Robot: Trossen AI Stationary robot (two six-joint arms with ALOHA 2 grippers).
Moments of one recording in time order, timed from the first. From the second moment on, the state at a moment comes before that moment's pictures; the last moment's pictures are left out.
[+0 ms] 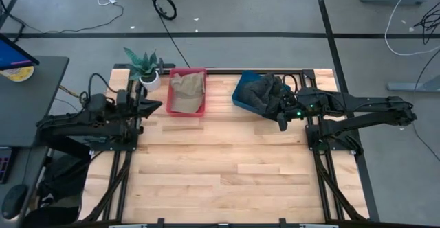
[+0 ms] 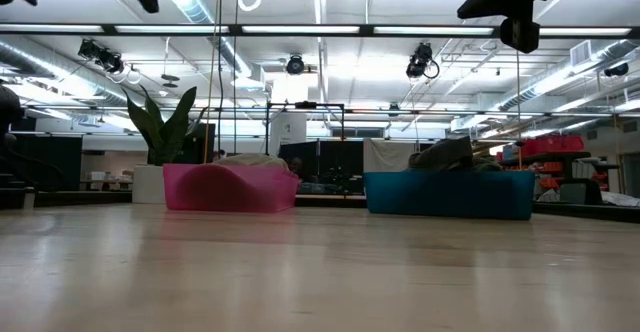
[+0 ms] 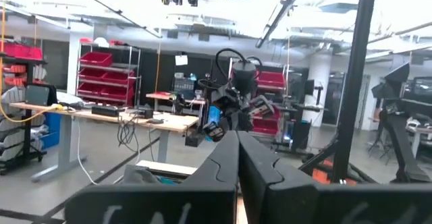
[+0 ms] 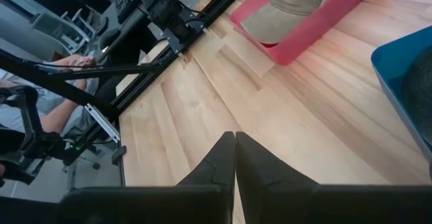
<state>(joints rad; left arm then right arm) 0.09 0.32 0.41 0.21 -0.04 -0.12 -0.03 0.83 0.82 -0.46 0.01 0.72</state>
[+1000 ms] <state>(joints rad) 0.09 0.00 0.17 0.08 0.00 -0.15 -0.03 0.84 0.82 -0.49 0.01 0.72</state>
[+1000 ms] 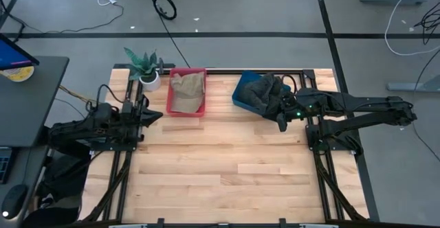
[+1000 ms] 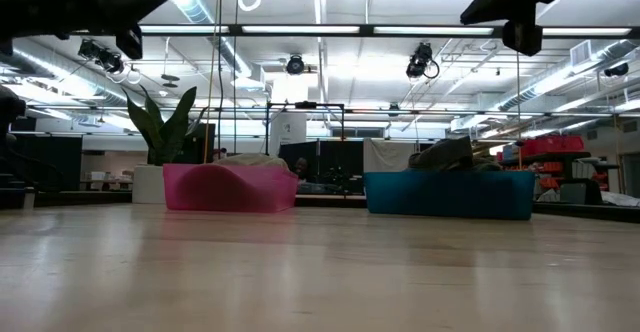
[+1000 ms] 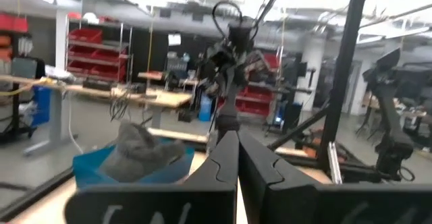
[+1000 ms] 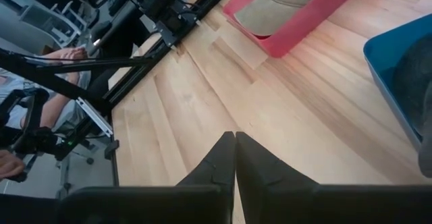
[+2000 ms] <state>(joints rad) 0.09 0.00 0.01 0.06 0.07 -0.22 -0.03 0.86 0.82 -0.49 0.01 0.72</state>
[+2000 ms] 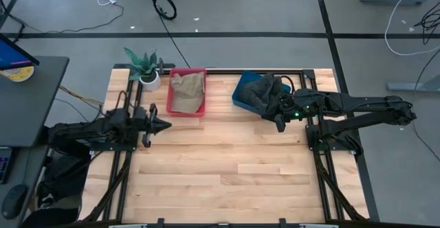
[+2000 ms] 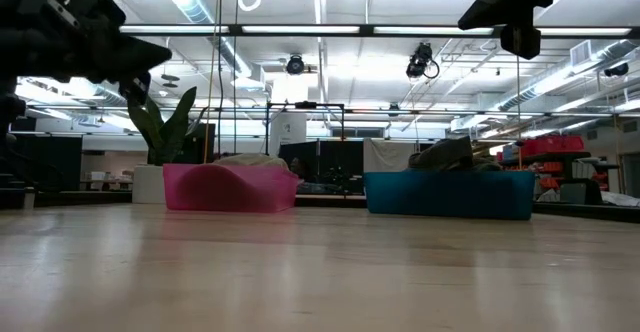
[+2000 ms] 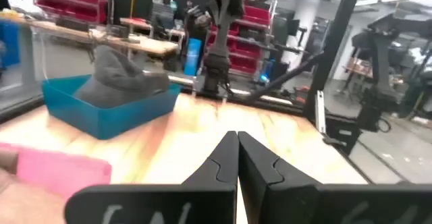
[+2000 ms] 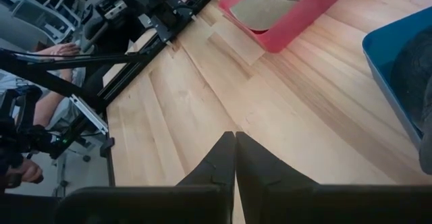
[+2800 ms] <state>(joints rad) 0.09 0.01 0.01 0.01 -0.02 -0.17 -0.03 0.86 0.82 -0.47 0.01 0.69</state>
